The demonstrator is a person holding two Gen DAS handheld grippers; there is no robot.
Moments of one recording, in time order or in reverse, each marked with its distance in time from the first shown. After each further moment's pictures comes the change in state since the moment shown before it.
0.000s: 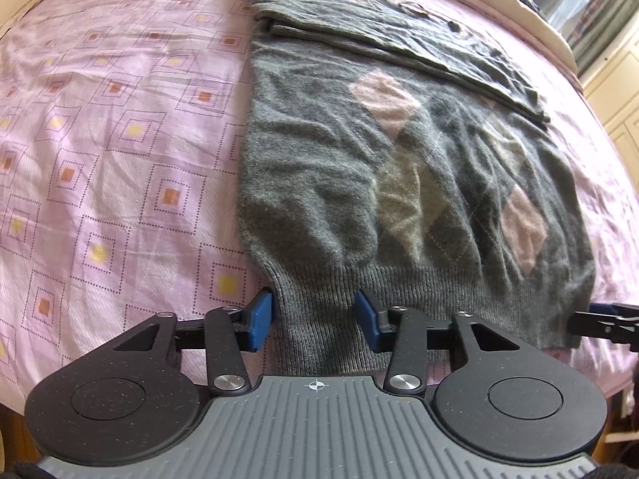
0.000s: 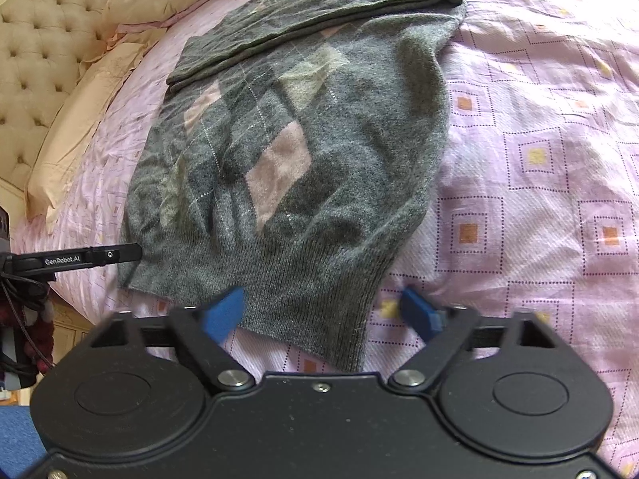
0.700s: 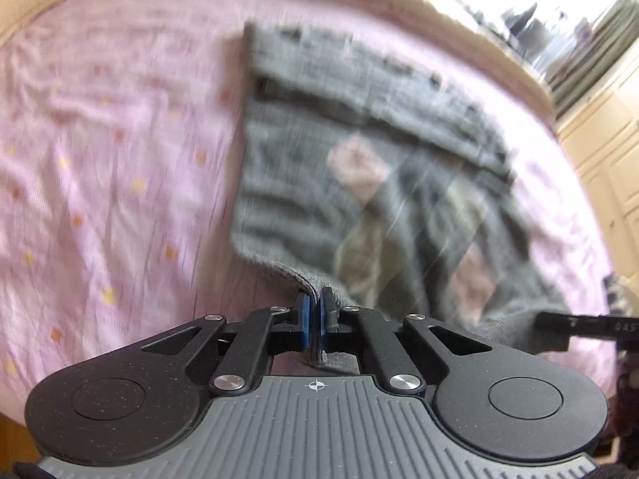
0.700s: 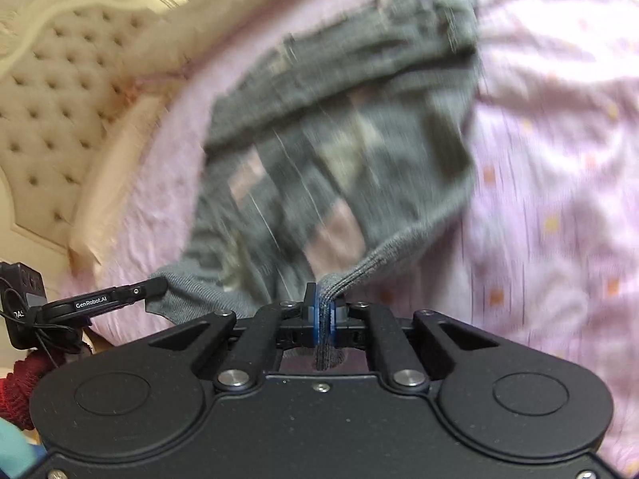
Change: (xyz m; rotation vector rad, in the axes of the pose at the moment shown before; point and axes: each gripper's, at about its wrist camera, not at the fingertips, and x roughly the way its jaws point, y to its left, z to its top) left arm -0.048 0.004 0.034 -0.069 -0.103 -0.104; right arm -0.045 0.013 0.047 0.097 -0.085 0.115
